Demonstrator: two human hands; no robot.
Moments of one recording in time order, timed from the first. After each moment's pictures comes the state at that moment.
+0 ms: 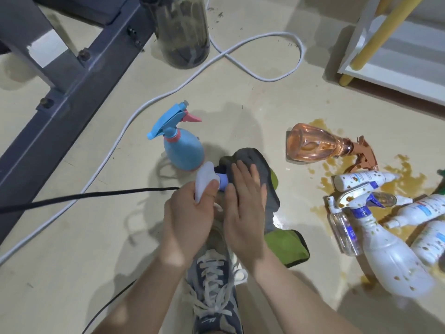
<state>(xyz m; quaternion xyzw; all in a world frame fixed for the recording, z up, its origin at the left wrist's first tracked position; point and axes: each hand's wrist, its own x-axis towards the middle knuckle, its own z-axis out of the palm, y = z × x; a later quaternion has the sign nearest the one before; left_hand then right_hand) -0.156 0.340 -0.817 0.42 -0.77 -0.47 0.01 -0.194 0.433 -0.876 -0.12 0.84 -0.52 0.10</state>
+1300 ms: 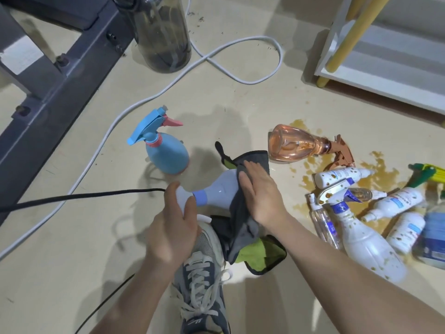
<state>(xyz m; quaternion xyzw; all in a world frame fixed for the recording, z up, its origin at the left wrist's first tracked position) -0.140 0.346 -0.820 0.41 -0.81 -0.40 -0.09 -0.266 0.490 -0.905 -0.17 0.91 -0.32 0.22</state>
